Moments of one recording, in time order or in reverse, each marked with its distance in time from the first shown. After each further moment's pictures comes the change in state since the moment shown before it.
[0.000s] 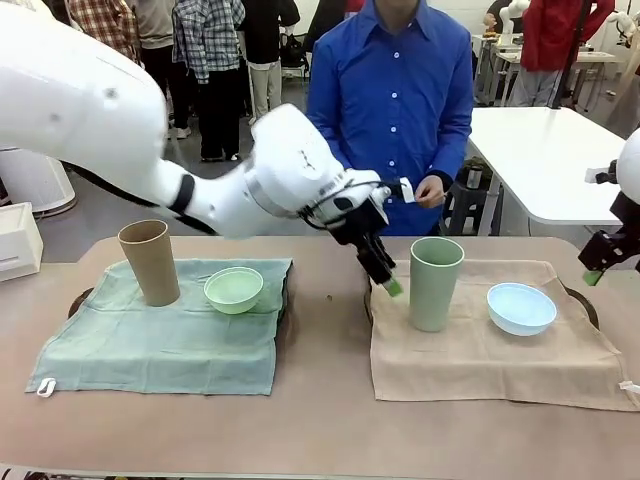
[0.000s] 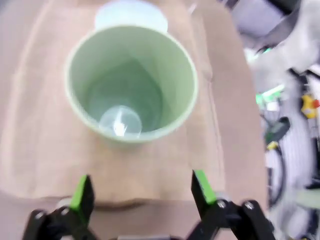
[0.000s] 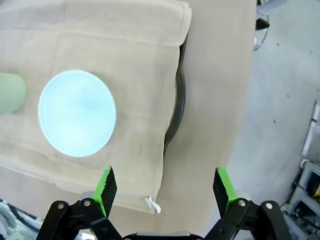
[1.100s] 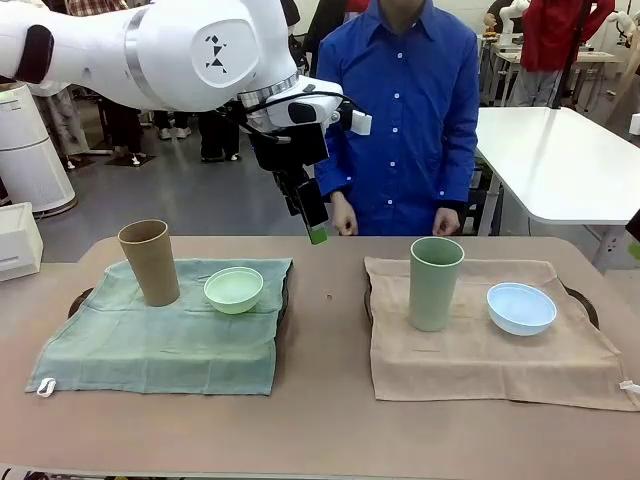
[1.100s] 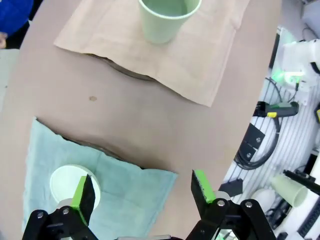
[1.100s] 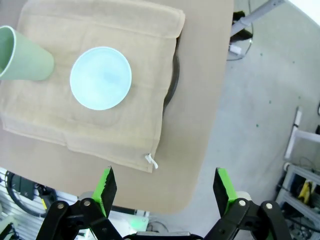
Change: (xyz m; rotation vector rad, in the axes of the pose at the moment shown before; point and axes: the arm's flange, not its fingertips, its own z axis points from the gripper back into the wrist) left arm 0.013 -0.088 0.152 0.290 0.330 0.299; right arm -0.049 0.019 0.105 -0.061 -0.077 0.054
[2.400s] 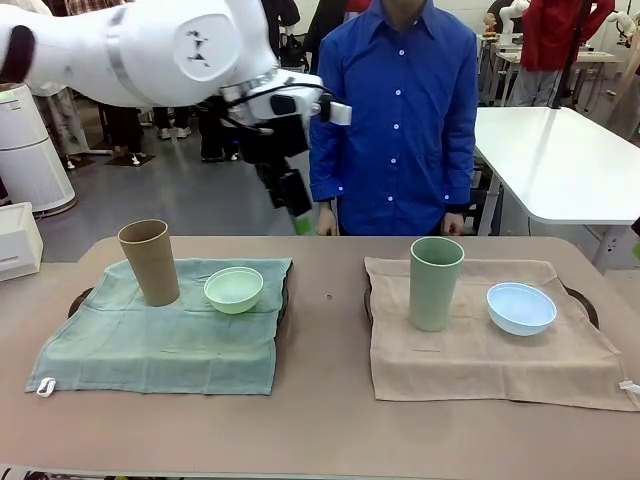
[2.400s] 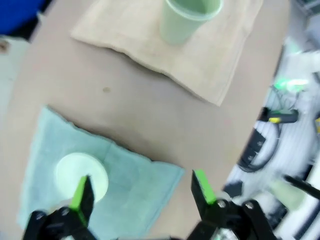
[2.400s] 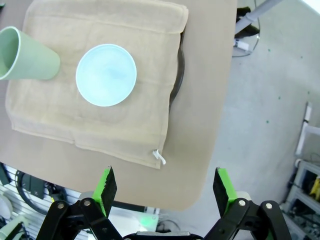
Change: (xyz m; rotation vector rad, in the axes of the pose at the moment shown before) left arm -0.029 0.031 0.012 0.008 -0.013 0.091; right arm -0.010 -0.011 0.002 0.058 0.005 -0.059
